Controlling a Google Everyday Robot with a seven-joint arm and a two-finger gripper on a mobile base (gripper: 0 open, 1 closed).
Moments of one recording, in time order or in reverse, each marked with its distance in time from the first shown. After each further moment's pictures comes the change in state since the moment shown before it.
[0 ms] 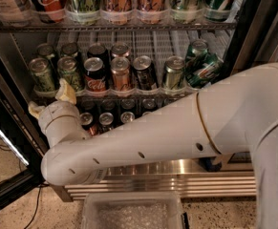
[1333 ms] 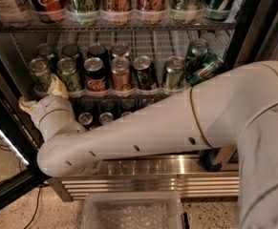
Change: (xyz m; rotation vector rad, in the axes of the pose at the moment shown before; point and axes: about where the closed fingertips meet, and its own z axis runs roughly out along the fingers) arm -0.017 0.014 0.019 -0.052 -0.050 0.033
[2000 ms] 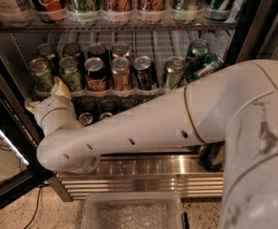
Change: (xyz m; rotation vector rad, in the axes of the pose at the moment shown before) arm 0.022 -0.003 0.012 0.013 0.070 -0.001
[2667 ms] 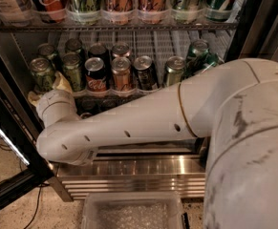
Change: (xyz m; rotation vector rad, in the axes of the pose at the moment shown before) arm 0.001 -0.014 0.021 0.043 0.004 -0.018
